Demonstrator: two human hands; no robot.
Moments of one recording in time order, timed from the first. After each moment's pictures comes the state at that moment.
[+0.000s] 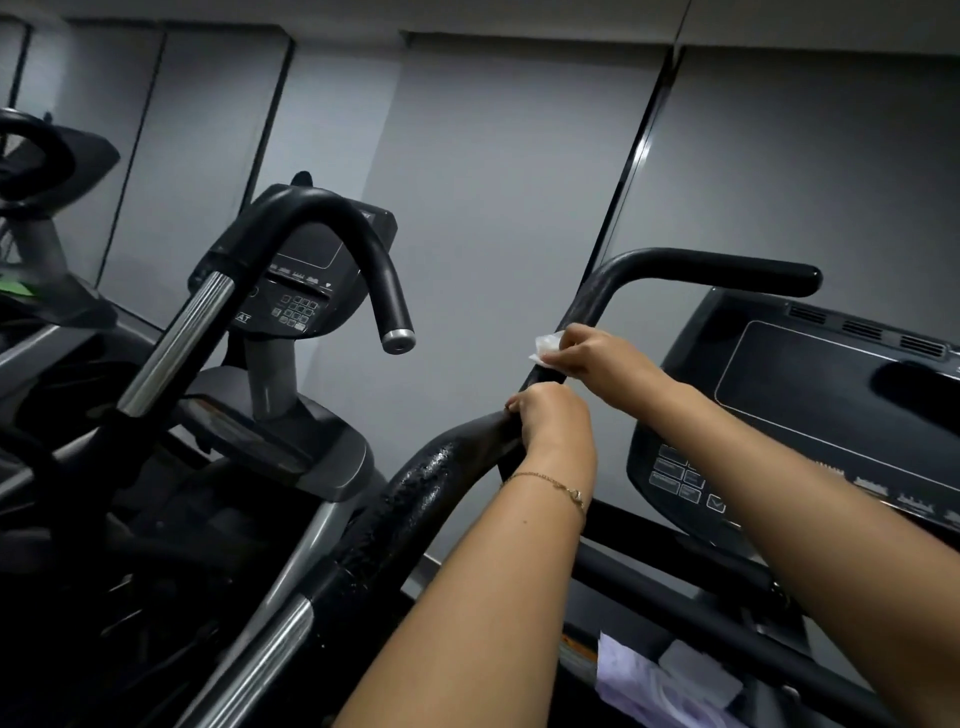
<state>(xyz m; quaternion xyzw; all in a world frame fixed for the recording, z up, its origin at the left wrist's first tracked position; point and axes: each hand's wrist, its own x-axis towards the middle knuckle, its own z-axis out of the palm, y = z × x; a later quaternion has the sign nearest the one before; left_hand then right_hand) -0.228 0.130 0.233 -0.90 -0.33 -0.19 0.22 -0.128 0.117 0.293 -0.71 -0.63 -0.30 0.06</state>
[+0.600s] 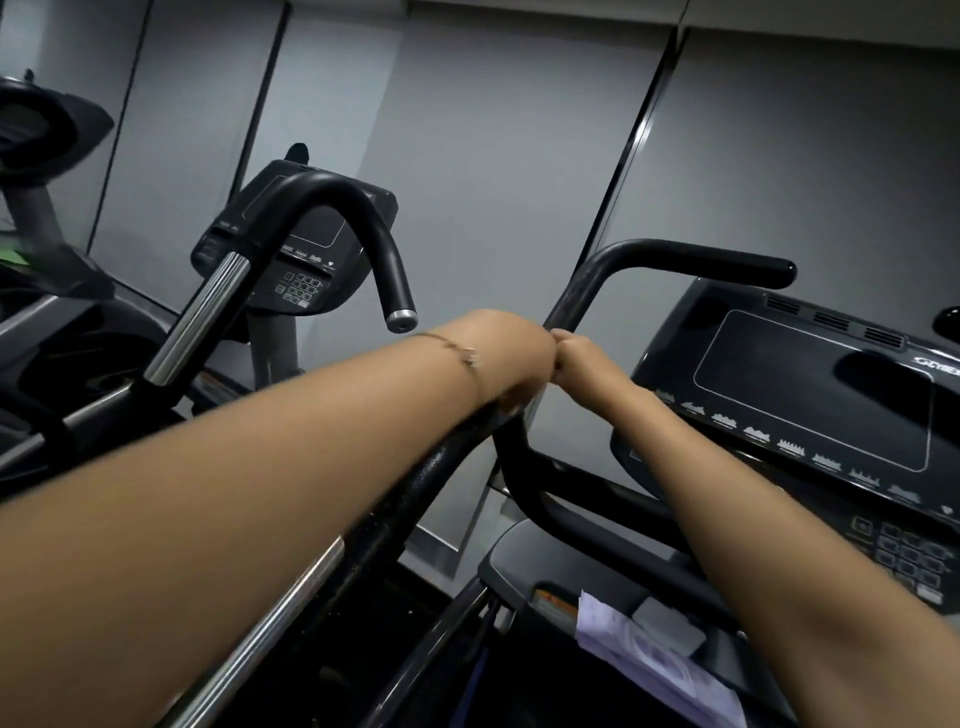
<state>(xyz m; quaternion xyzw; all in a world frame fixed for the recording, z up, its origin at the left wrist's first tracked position) -0.327 0.129 0.281 -0.95 -0.26 -0.13 0.08 -0.157 0.111 0.269 -0.74 -0.61 -0.25 0.11</state>
